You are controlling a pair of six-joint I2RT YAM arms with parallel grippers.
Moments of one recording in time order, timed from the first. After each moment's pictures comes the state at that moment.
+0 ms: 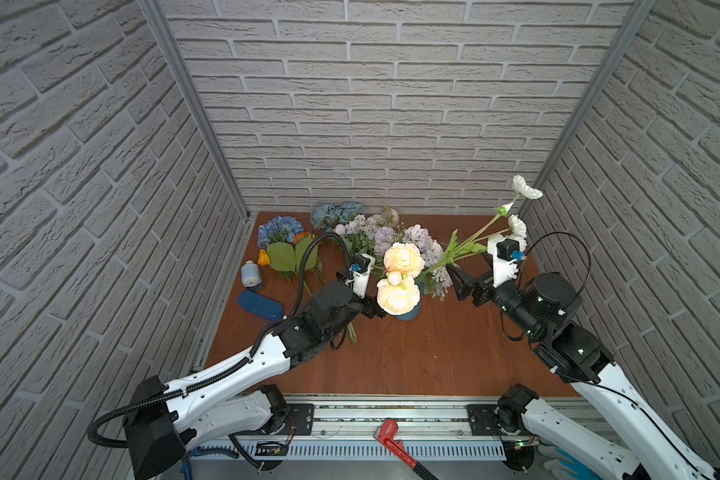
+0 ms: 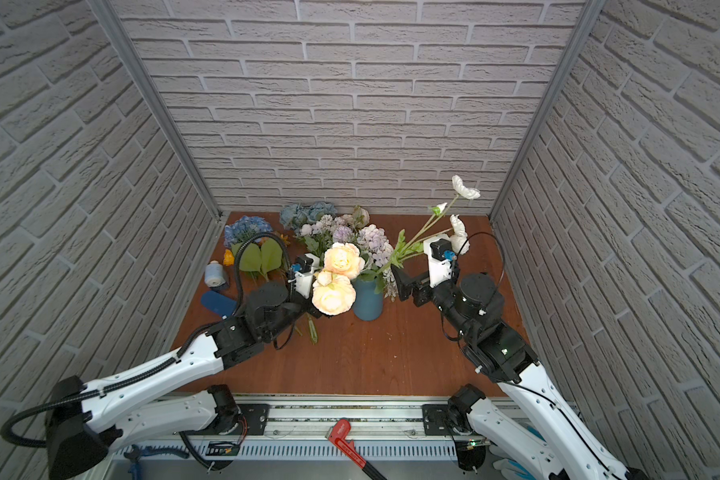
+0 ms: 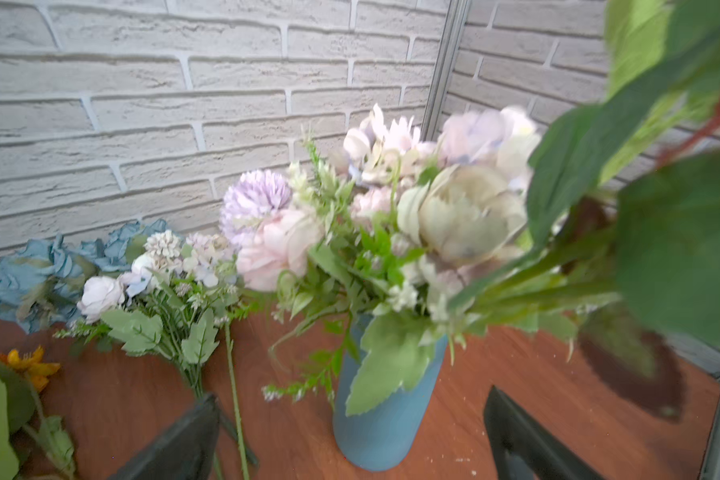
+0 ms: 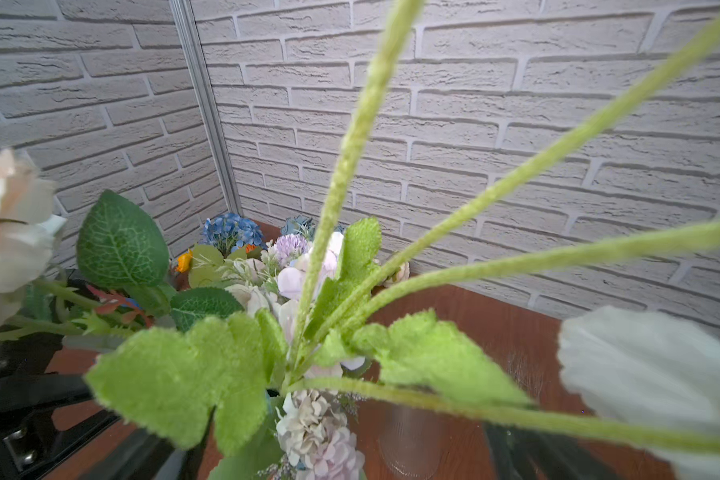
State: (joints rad) left arm -0.93 1.02 0.75 0.02 -0.28 -0.15; right arm 0.51 0.73 0.94 -0.36 0.08 0.07
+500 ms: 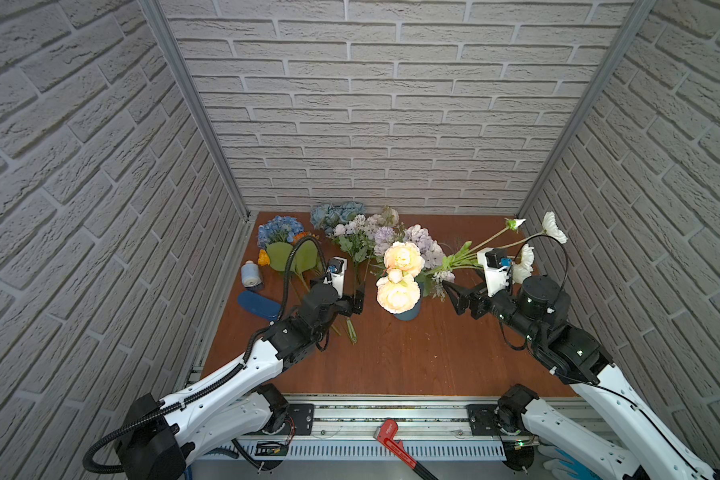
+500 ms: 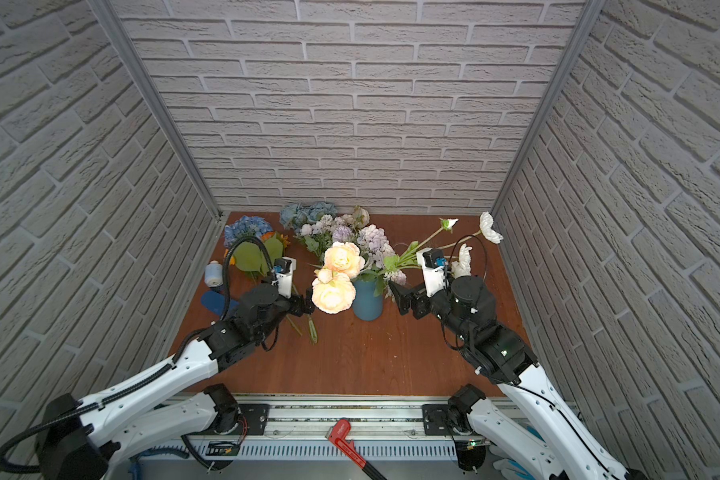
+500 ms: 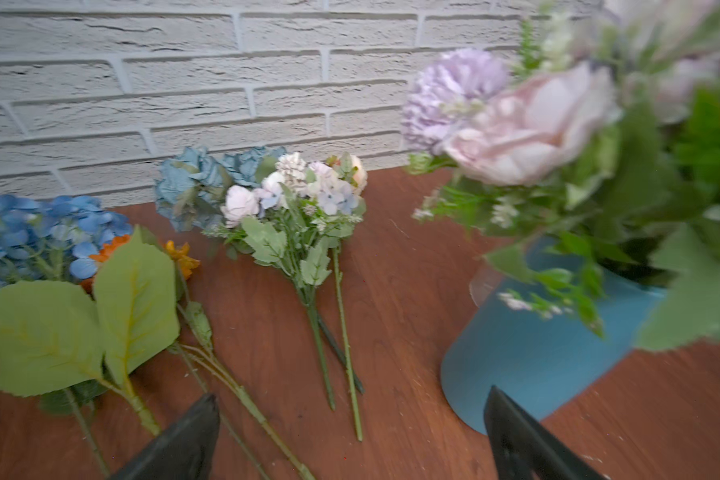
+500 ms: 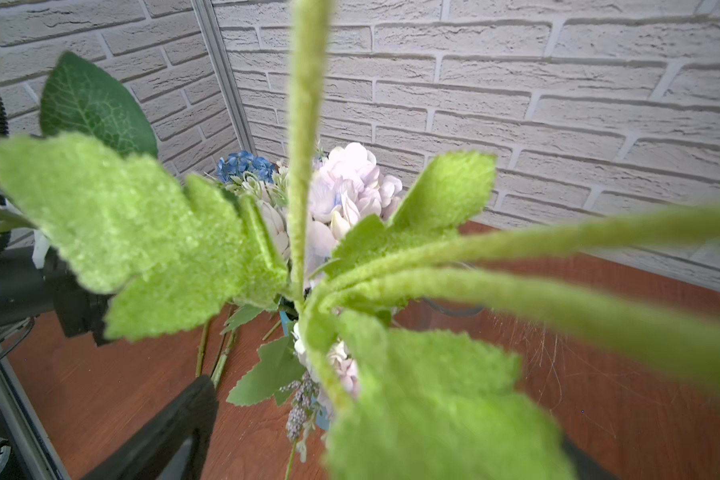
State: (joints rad) left arm -0.74 0.95 0.63 -0.05 -0.38 -0.22; right arm 0.51 0.71 0.91 -0.51 0.02 0.13
